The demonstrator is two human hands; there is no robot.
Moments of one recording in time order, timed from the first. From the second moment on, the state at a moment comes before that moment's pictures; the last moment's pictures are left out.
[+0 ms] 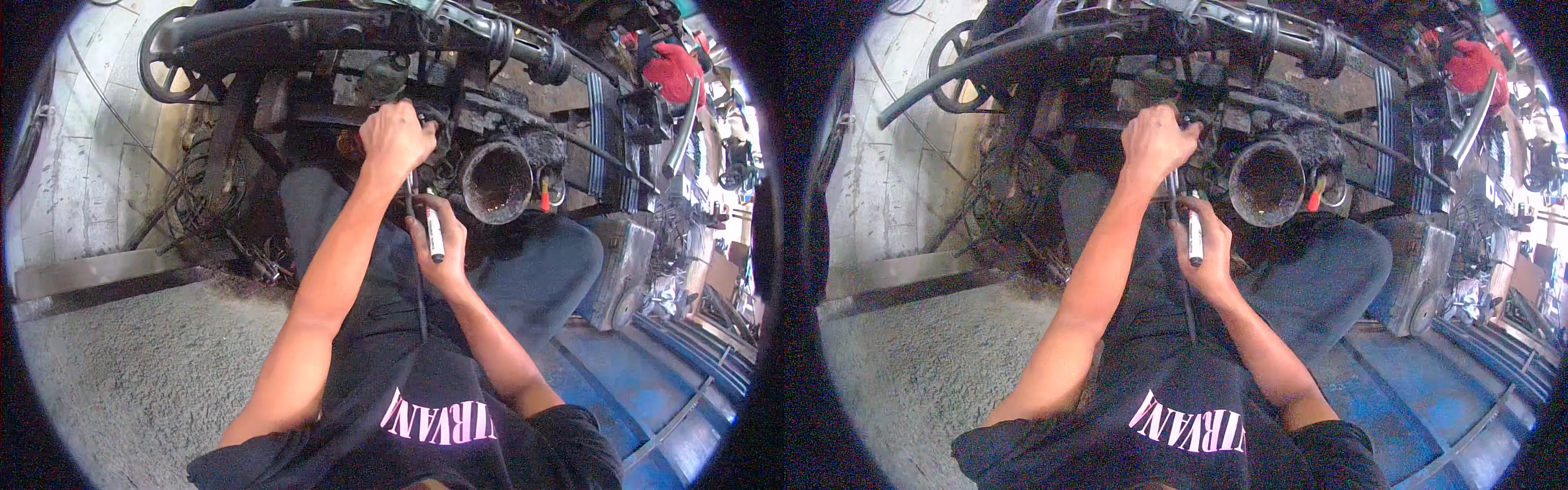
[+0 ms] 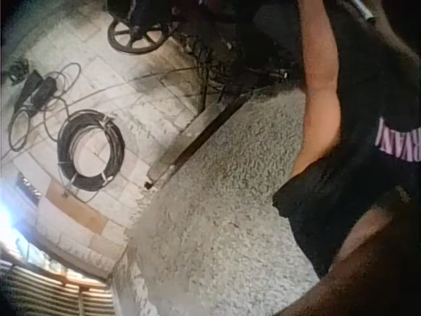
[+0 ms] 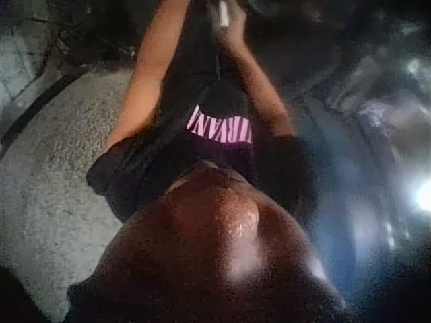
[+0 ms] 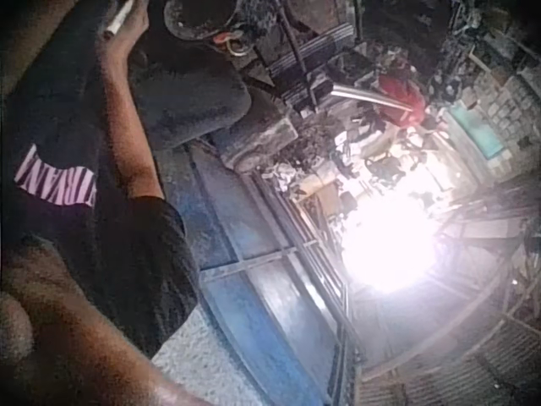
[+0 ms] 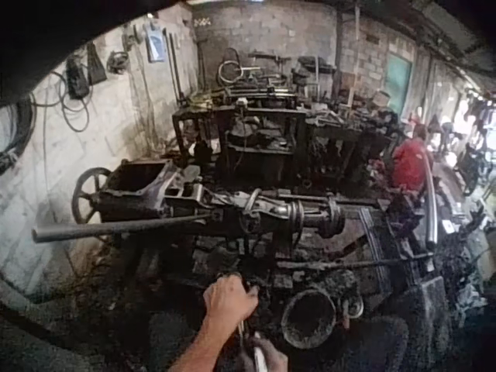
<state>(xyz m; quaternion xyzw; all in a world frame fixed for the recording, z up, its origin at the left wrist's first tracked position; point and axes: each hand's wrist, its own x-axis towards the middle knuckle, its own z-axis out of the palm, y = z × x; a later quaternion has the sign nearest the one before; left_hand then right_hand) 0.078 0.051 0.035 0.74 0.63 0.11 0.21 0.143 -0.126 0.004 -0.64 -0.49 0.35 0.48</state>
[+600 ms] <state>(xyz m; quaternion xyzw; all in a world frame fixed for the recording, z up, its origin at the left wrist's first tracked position) 0.000 0.015 0.008 0.62 0.50 0.39 0.47 0.146 -0.127 -0.001 -0.64 -0.48 0.37 0.48</state>
